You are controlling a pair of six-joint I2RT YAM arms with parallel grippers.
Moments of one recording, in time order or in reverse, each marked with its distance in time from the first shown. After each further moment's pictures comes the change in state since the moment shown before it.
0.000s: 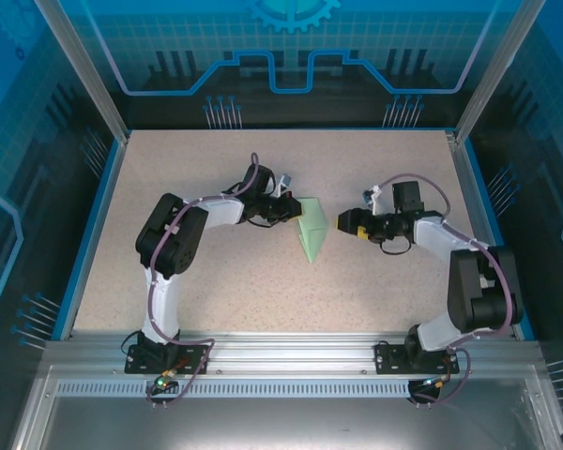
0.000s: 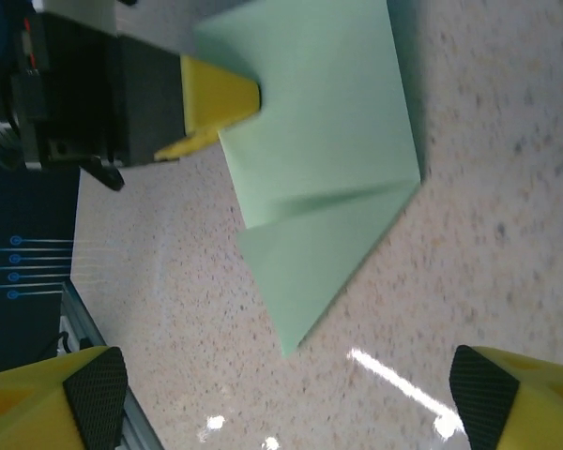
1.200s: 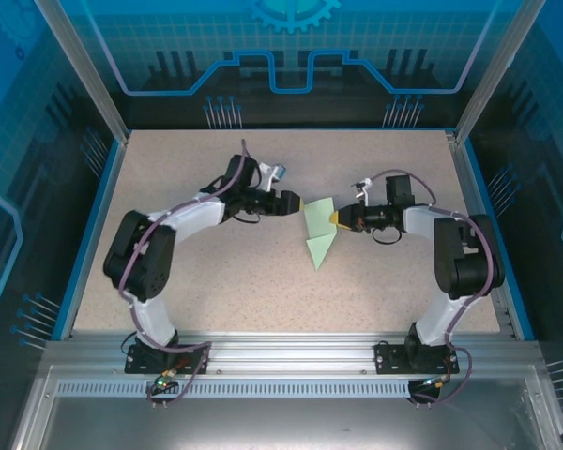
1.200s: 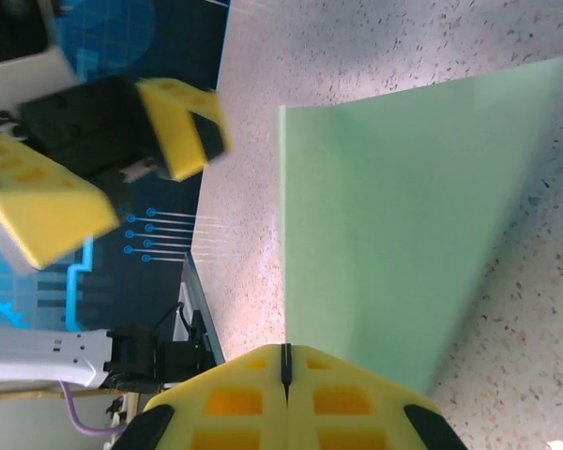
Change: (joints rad) left arm 0.028 -0.309 -0.073 -0.175 -0.046 0.314; right arm 0.006 0.203 0.074 0.175 -0.286 0.101
